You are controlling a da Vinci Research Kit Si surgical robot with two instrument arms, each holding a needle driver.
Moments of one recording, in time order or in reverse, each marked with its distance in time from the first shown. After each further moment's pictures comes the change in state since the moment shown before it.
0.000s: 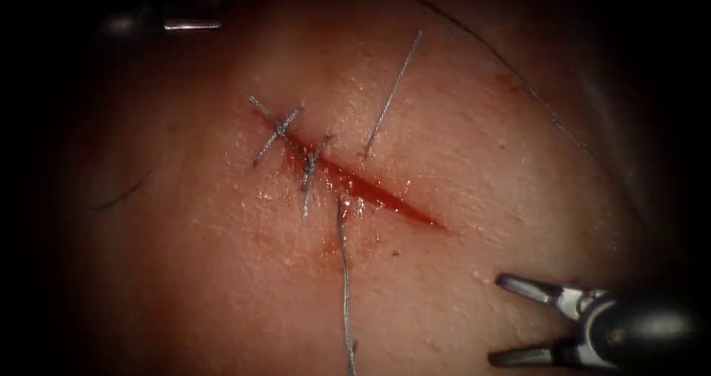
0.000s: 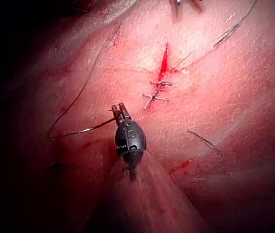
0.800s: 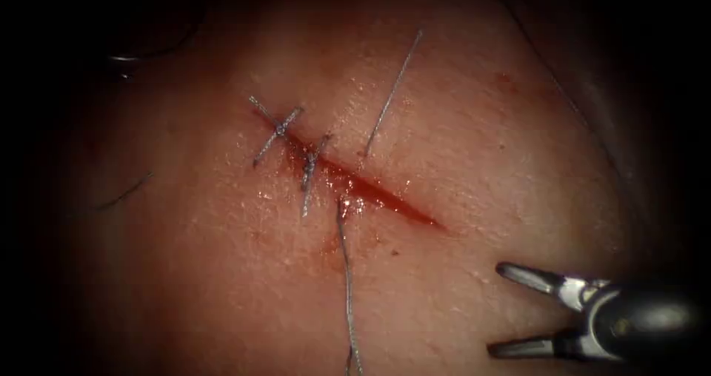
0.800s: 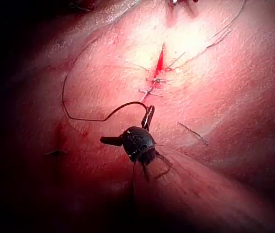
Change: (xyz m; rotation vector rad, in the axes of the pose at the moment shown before) right arm 0.002 0.001 0.000 -0.030 0.028 0.031; left arm 0.002 0.001 -0.008 0.045 -0.144 -0.324
